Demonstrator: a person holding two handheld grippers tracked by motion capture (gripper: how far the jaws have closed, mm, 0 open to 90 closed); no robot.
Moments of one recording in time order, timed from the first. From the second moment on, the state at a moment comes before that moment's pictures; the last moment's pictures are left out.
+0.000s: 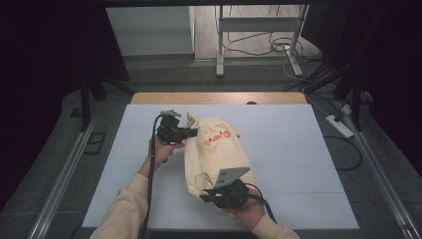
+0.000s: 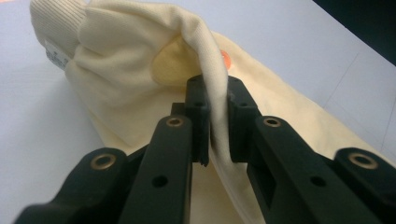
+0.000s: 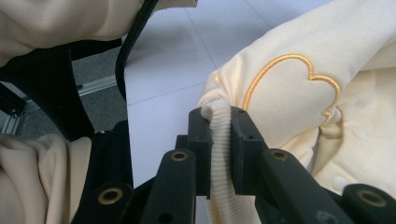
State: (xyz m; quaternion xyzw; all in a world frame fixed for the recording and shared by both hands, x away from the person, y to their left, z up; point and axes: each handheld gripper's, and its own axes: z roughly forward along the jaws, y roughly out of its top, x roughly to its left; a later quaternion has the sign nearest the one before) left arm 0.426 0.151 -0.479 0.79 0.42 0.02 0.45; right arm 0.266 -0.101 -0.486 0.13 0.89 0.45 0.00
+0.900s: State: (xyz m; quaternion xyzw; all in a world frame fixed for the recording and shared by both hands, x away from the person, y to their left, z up) left arm 0.435 0.120 -0.474 0.80 0.40 0.02 0.44; right arm 0.262 -0.129 -0.482 0.16 0.87 0.46 0.01
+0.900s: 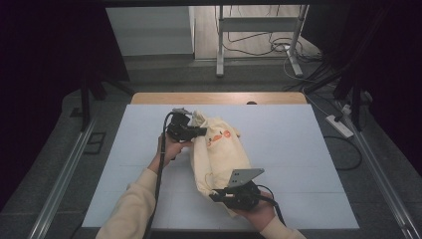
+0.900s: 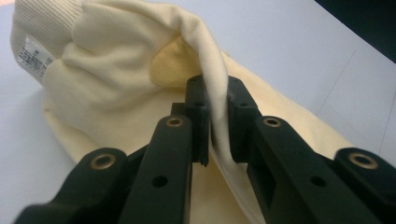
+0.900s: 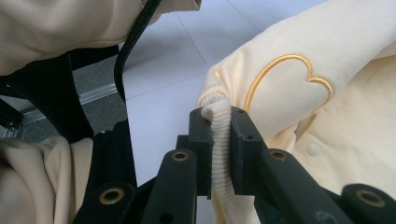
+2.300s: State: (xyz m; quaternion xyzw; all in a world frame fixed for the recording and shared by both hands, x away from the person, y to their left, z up) left arm 0.450 0.073 -0.494 0.82 0.40 0.01 0.40; right arm 0.261 -0.165 -0.485 0.21 0.86 0.47 0.01
